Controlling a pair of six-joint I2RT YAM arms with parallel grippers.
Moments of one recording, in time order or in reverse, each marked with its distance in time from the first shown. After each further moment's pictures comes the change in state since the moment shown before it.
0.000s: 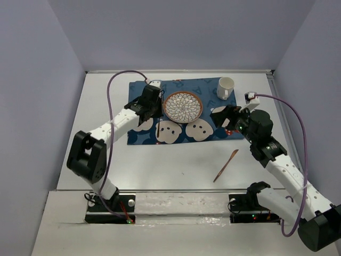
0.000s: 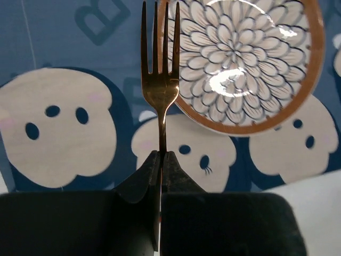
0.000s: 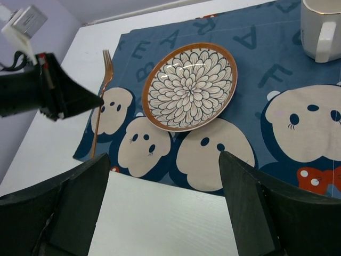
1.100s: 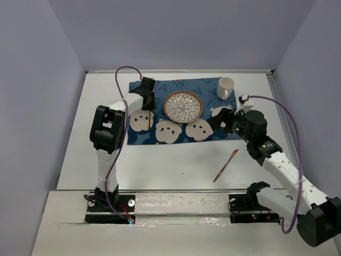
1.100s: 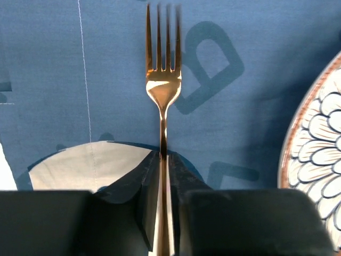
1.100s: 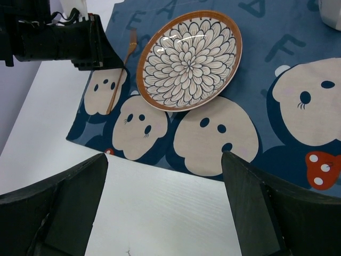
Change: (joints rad) left arm 0.208 0.521 0.372 -0.058 -0.023 0.078; right arm 0.000 0.053 -0.040 0.004 -0.051 0.000
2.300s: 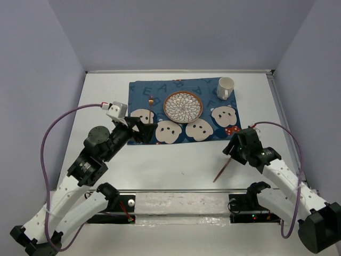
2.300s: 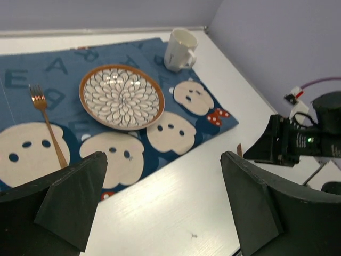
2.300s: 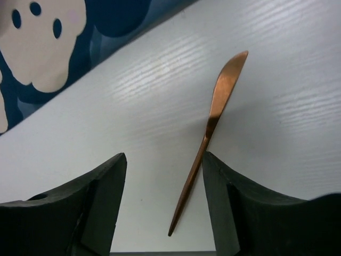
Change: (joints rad) left arm -0.298 -1.433 -0.716 0.173 0.131 -0.051; right arm 0.000 -0.084 -0.145 -0.573 0.313 0.384
